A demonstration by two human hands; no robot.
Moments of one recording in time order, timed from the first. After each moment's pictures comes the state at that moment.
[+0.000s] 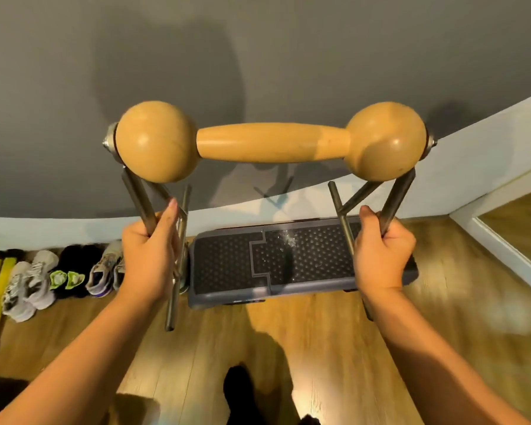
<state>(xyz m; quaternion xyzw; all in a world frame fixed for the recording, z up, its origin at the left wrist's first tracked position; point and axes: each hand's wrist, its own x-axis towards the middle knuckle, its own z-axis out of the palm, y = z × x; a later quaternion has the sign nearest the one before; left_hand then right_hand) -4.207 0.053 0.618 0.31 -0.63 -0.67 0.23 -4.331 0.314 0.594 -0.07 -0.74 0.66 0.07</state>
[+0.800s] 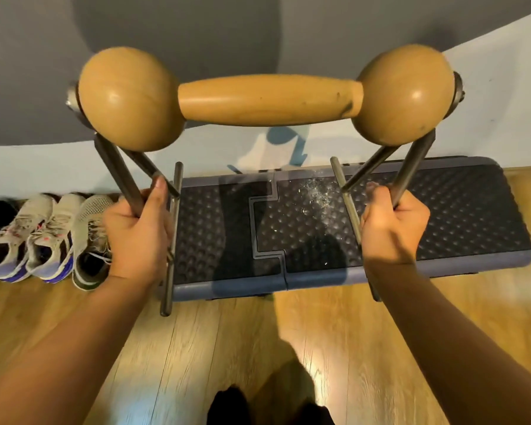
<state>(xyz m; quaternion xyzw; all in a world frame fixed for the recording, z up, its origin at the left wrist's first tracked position) -4.270 0.002 0.211 0.34 -0.62 -0.67 0.24 -4.401 0.265 0.198 -0.07 -0.75 0.65 0.03</state>
